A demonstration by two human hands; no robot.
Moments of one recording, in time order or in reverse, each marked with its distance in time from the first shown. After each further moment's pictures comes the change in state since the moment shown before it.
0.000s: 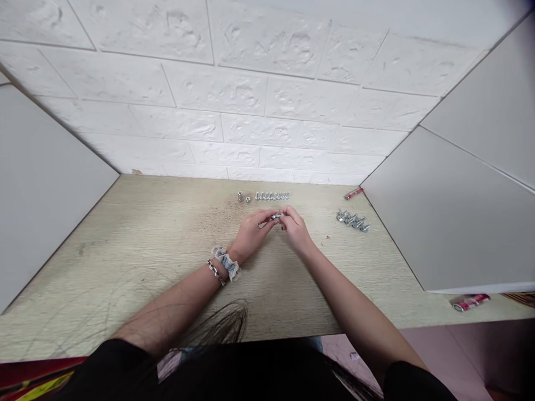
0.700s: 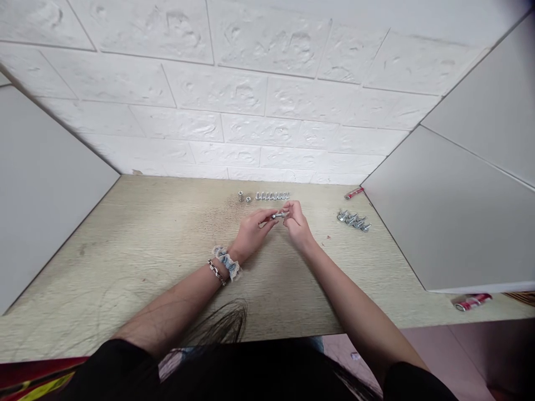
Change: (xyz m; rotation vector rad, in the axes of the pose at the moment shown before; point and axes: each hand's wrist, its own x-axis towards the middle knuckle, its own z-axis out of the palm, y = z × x) left_hand 0.000 0.000 0.000 0.014 0.006 -0.015; right_hand 0.000 -0.002 -0.008 -0.035 0.005 -0.078
